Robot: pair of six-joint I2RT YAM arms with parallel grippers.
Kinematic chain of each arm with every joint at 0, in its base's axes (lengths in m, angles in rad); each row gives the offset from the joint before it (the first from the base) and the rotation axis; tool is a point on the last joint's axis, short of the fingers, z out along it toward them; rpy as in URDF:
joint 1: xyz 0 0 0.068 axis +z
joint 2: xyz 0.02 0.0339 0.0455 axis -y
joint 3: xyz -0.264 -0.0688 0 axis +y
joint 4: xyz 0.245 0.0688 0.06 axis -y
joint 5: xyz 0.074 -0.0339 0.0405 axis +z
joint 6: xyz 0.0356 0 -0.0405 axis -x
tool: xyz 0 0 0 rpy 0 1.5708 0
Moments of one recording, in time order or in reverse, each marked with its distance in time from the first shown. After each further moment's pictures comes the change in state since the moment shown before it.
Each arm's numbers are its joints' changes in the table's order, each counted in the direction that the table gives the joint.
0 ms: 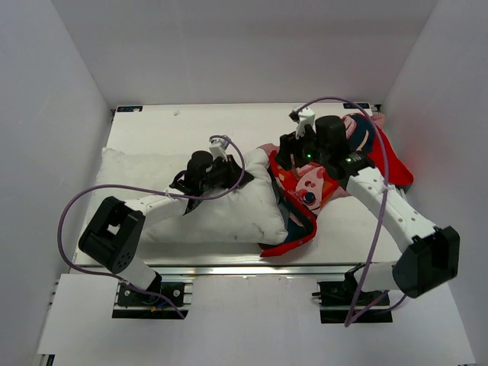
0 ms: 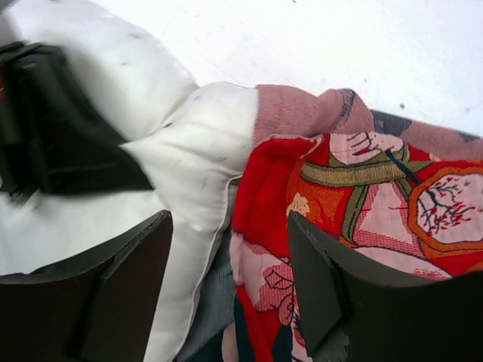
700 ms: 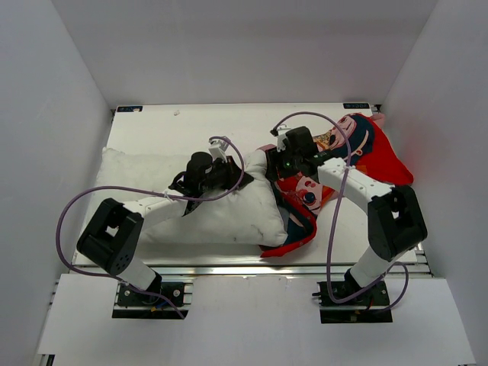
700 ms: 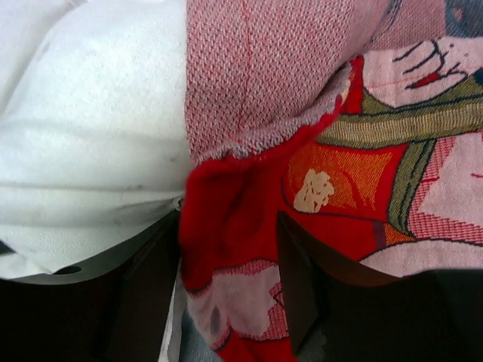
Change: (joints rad) left arm -0.004 0.018 0.013 -0.006 0.000 0.003; right arm 0.058 -0.311 0.010 0.035 -0.111 -0.107
